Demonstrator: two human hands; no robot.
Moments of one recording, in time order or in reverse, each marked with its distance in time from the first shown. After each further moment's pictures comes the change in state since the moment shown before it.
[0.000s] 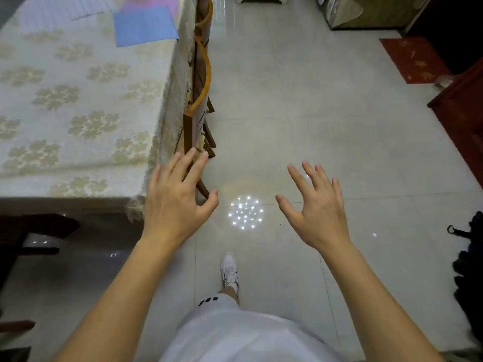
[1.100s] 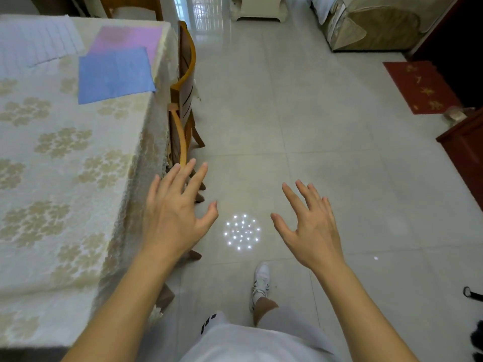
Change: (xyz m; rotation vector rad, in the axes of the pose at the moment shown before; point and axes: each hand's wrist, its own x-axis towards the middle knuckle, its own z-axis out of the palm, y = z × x) left_hand 0.343 -0.009 0.055 -0.027 0.001 -0.028; right_hand 0.332 0.059 0.018 0.051 -0.068 0.030
